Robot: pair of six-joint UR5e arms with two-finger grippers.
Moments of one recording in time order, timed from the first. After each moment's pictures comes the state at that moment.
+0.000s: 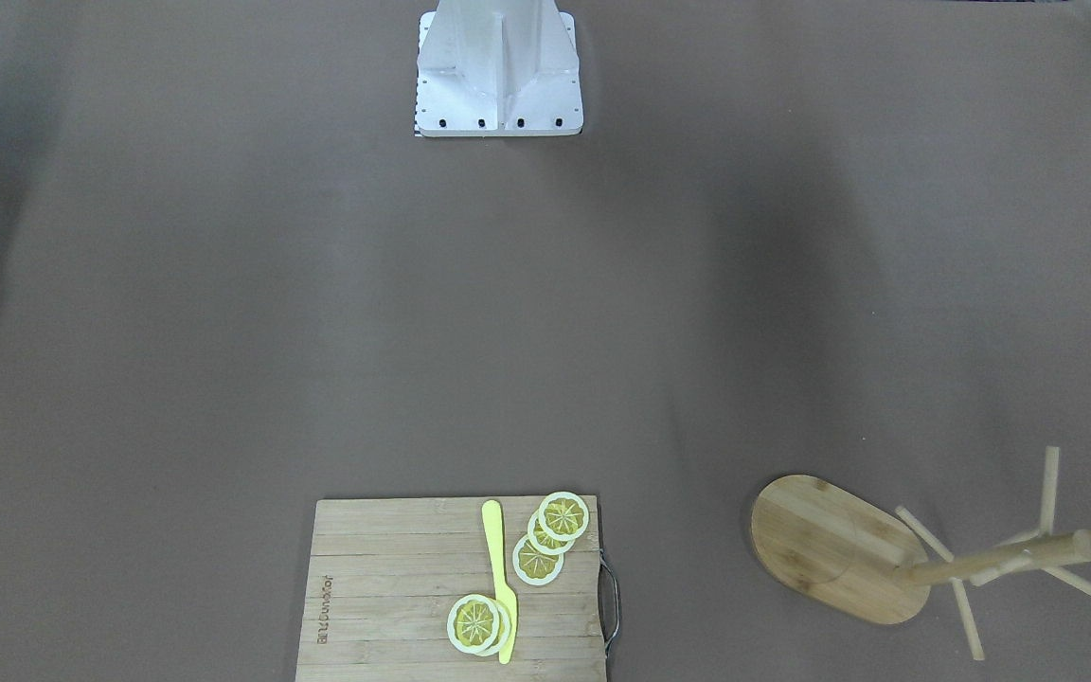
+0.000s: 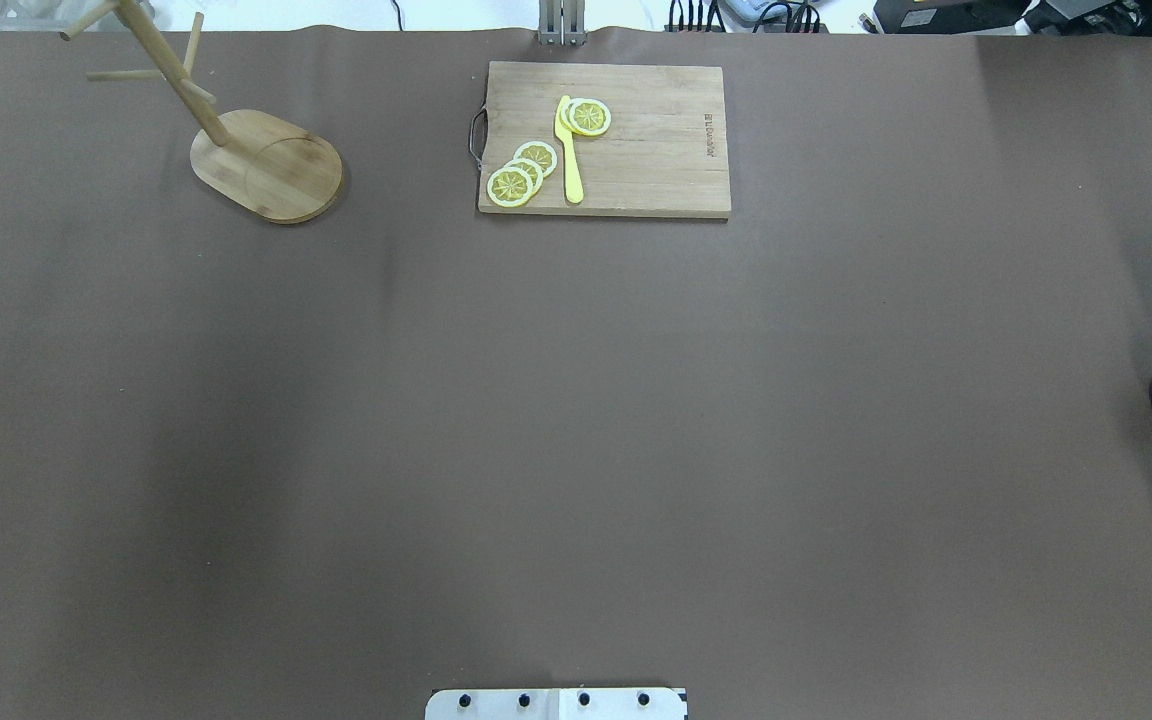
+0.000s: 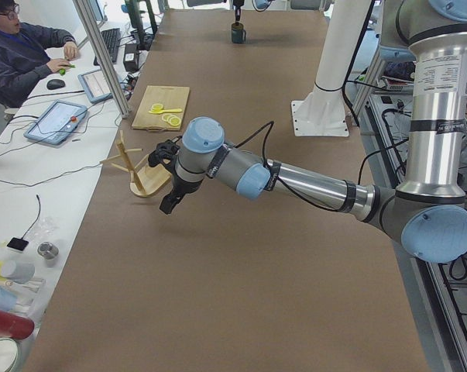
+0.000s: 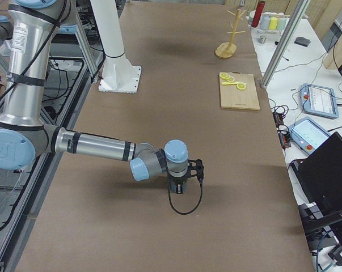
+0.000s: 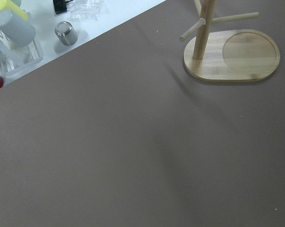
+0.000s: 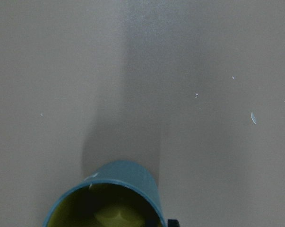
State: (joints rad) left arm -1.54 -1.56 -1.84 -1.88 -2.35 0.10; right arm 1.34 -1.77 1.58 -1.05 2.28 0.30
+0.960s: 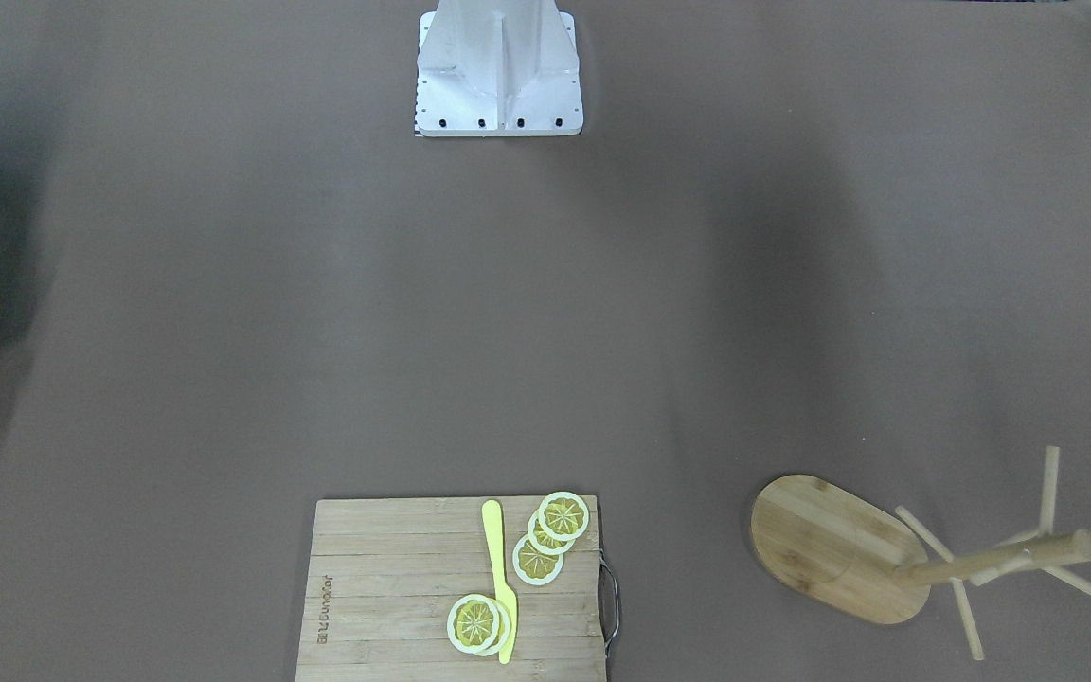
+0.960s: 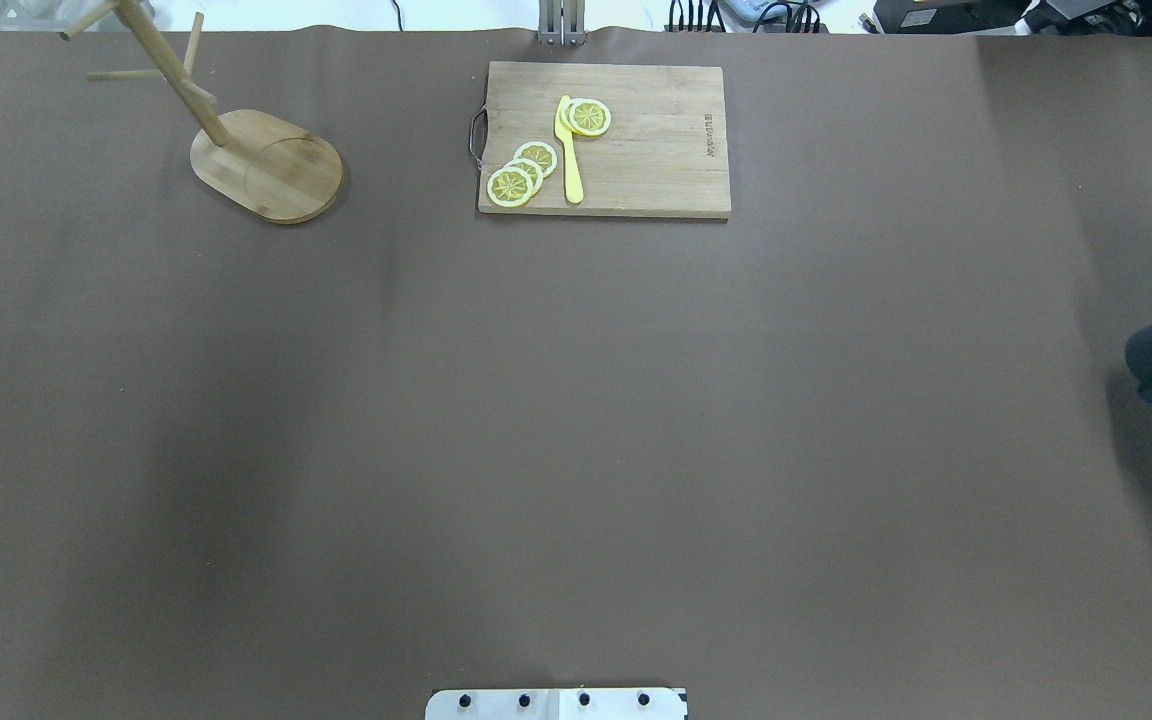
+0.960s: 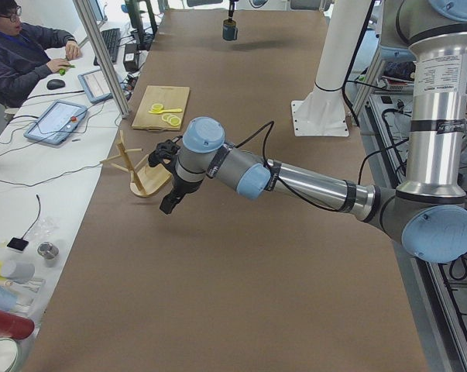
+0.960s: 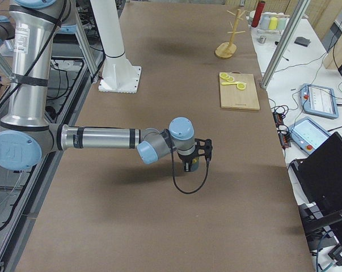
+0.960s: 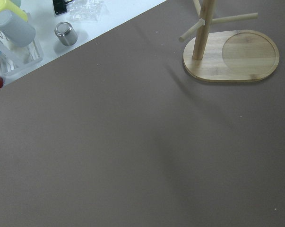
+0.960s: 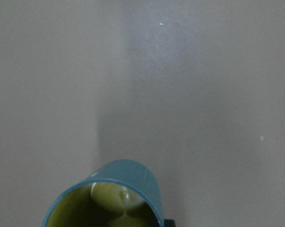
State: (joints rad) left arm -1.54 -1.55 -1.84 -1.88 -2.35 0.10; right arm 1.33 -1.71 1.75 -1.06 2.33 0.66
